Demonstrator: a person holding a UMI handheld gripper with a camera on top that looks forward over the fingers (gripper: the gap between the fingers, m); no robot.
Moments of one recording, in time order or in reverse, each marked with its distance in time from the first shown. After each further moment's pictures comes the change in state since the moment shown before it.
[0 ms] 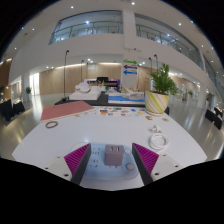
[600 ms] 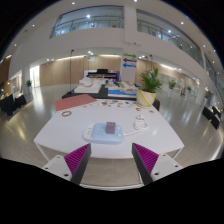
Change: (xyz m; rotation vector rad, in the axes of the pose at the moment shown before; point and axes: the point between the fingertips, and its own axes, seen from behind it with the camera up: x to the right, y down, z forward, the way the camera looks) arm 0.007 0.007 -0.204 -0.113 0.012 -0.021
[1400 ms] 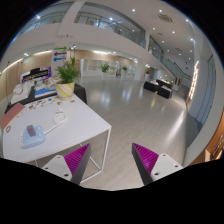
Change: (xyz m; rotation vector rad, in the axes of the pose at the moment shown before) arm 0.252 0.058 -0.103 -0.128 0.671 0.287
